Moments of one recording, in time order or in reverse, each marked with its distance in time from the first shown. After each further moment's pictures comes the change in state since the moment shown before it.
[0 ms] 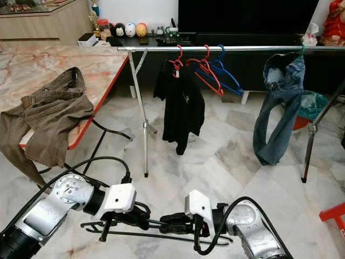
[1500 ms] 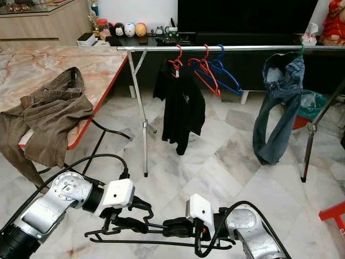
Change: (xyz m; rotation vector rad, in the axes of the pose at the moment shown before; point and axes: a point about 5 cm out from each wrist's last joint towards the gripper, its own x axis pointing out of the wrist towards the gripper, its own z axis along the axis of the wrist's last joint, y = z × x) left arm -0.007 0.002 0.001 -0.036 -0.043 -0.003; right arm -0.002 0.000 -0.015 0.026 0.042 -0.054
